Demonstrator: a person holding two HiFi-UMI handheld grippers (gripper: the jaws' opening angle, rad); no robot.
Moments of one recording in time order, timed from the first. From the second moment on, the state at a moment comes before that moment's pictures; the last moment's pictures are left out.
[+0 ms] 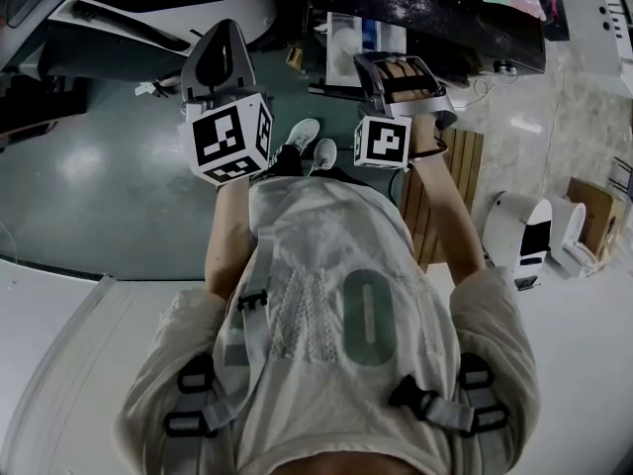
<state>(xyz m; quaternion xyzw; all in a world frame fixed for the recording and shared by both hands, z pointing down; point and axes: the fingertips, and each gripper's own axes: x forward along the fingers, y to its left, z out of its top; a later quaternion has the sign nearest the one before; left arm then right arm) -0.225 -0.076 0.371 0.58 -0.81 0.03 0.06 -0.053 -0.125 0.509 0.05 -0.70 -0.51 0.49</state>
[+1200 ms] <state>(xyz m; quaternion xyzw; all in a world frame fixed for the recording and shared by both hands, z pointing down) -0.199 -0.108 0.328 0.63 -0.78 0.01 0.01 -0.057 -0.171 0.353 0.27 -0.86 -0.33 0.29</state>
